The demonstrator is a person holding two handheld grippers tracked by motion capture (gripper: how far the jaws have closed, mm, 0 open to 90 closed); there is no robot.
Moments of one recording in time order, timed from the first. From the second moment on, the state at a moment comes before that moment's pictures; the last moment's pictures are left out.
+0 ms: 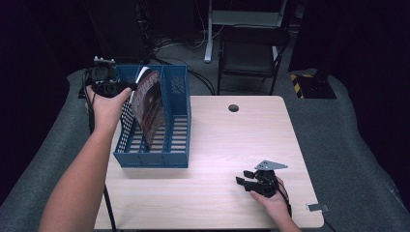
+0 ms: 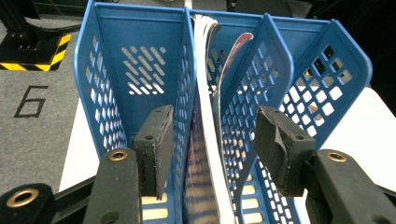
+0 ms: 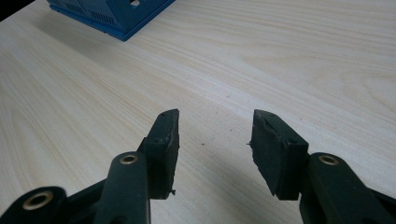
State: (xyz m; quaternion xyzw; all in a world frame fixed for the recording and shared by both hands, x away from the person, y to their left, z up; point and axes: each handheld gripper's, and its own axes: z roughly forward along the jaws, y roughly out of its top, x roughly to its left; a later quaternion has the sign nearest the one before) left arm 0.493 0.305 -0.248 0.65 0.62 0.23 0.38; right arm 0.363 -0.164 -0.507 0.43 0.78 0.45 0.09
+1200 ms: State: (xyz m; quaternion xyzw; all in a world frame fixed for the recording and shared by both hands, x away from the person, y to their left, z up) left arm 0.458 0.269 -0.222 0.73 0.54 0.19 0.39; right arm 0.366 -0.164 -0.507 0.43 0.78 0.45 0.09
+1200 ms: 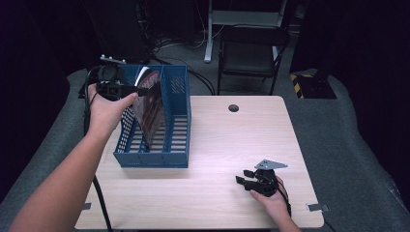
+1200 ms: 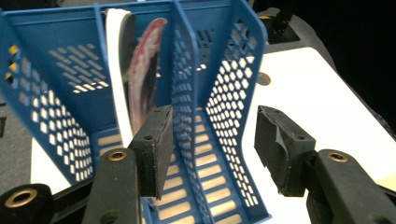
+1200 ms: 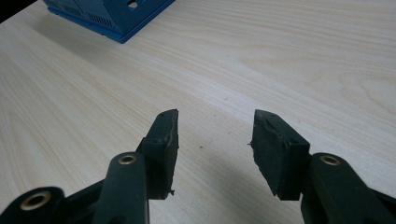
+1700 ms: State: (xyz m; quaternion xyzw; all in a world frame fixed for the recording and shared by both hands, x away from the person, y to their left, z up) left arm 0.430 0.229 -0.226 0.78 0.46 0.16 0.39; right arm 0.368 -0.164 -0.507 0.43 0.78 0.45 0.09
